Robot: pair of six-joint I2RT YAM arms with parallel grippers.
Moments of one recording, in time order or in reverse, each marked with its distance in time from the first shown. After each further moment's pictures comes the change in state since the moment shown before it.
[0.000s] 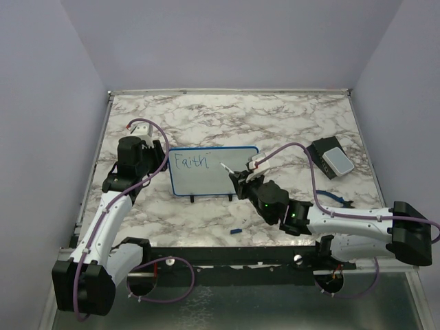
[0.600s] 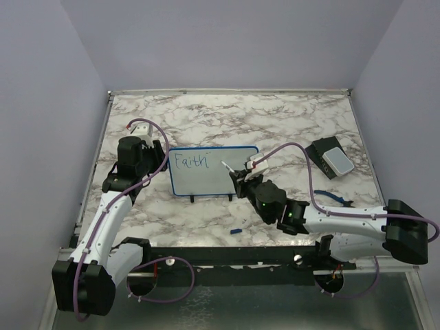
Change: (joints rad) left arm 0.000 0.000 0.000 0.000 0.000 0.000; right arm -0.010 0.035 -0.006 0.038 0.031 -0.032
